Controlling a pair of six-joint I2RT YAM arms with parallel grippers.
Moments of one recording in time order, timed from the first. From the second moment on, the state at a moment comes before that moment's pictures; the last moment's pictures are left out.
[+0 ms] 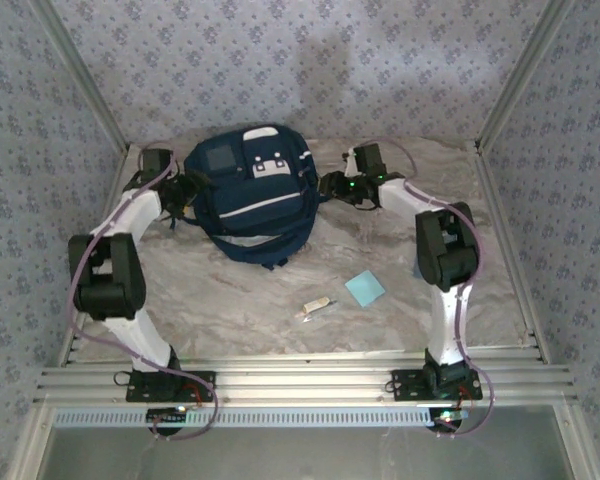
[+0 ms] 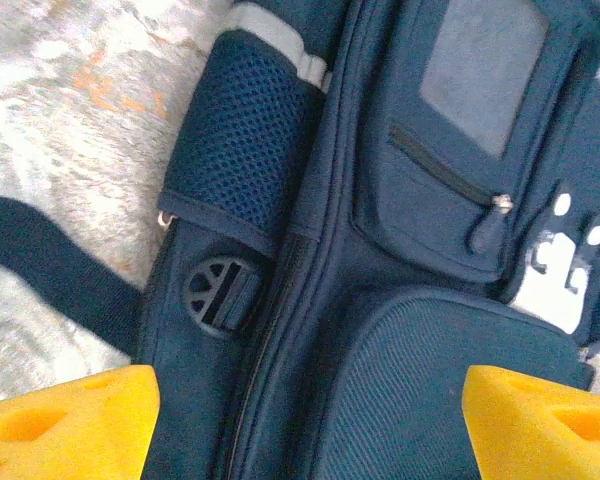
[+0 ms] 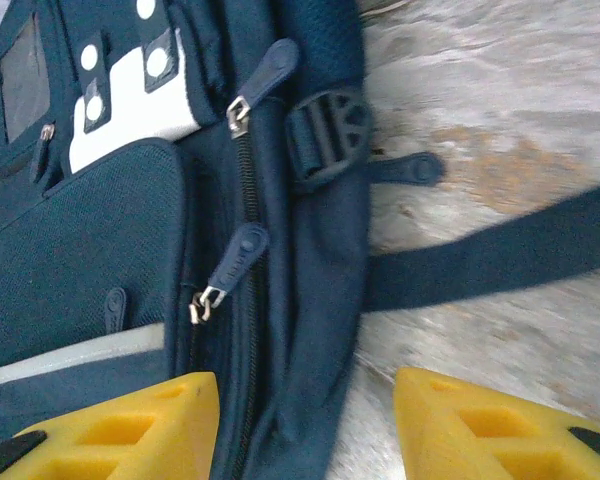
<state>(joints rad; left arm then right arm) 0.00 1.80 1.32 -0.43 0.22 -0.81 0.33 2.10 1.55 -0.24 -0.41 0.52</state>
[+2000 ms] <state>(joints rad) -0.24 1.85 1.44 -0.80 0.26 -0.62 0.27 1.96 1.42 -0.55 -0.51 -0.30</state>
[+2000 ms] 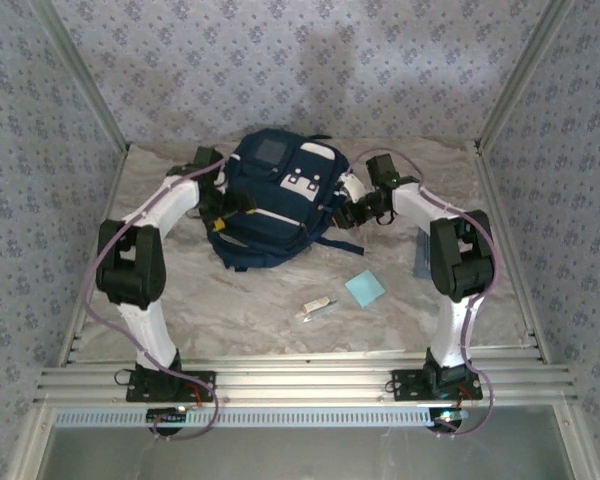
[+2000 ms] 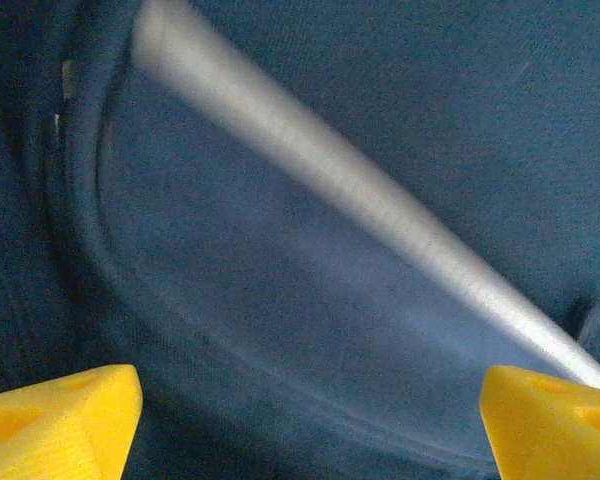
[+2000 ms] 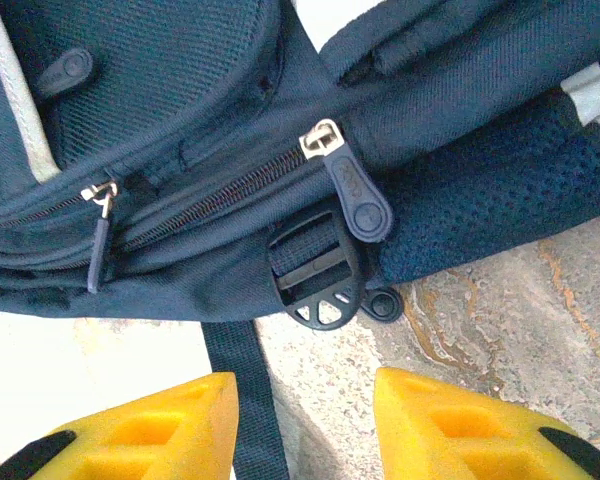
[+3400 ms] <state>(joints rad) -0.32 1.59 1.10 -0.43 0.17 -1.21 0.31 1.94 1.44 -0.58 -0.44 -0.55</state>
